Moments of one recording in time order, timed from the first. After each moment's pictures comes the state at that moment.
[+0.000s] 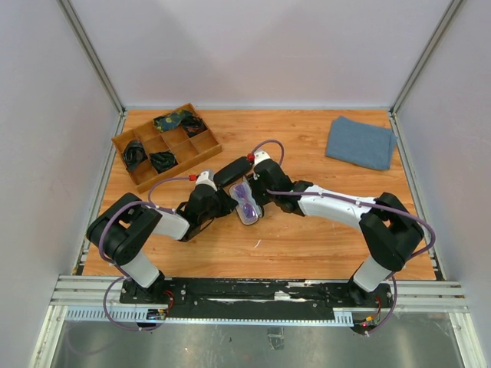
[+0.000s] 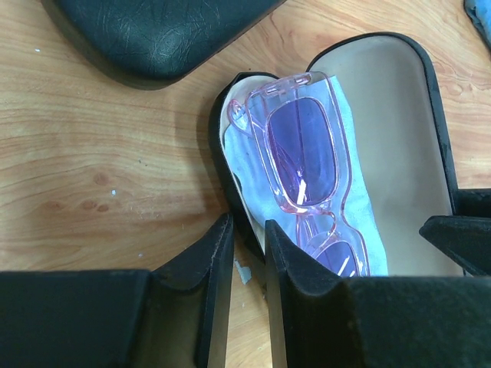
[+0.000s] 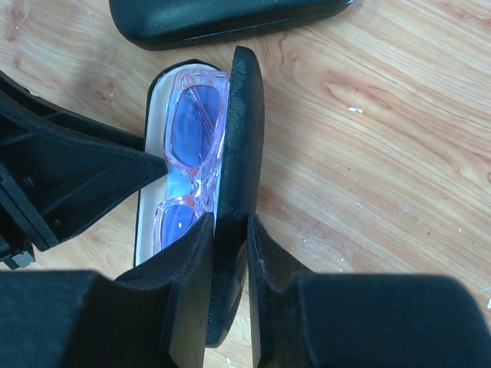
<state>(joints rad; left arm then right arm) -0.60 1.62 0.41 0.71 -0.06 -0.81 0.83 1.63 1.01 -0.09 0.14 0.26</state>
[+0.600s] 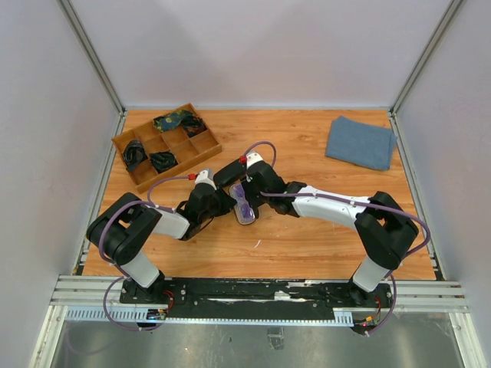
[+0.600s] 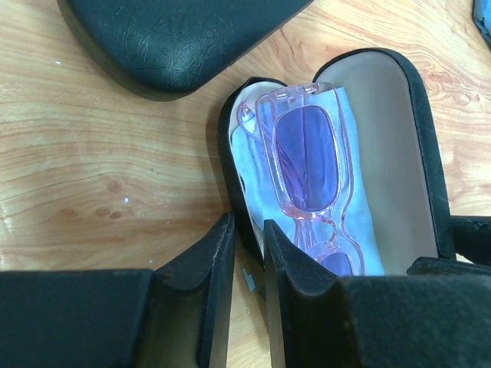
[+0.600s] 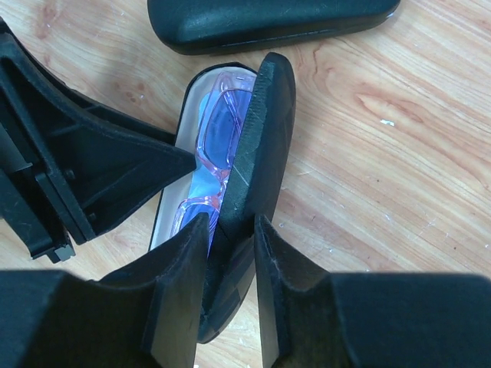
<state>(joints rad) -0.60 1.62 0.42 0.69 -0.07 -0.81 0.88 1.67 1.05 -0.09 0.16 0.26</state>
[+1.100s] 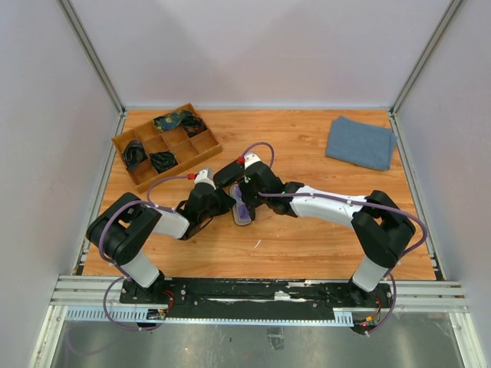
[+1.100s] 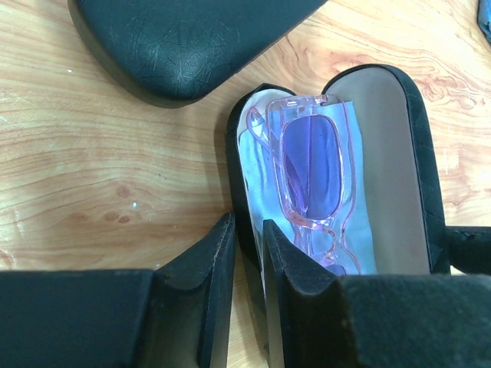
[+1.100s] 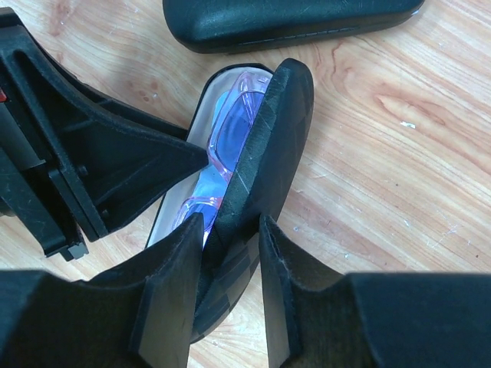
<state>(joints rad) -0.59 1.62 0.42 0.69 -0.08 -0.80 0.89 1.69 1.06 -0.09 0.13 0.27</state>
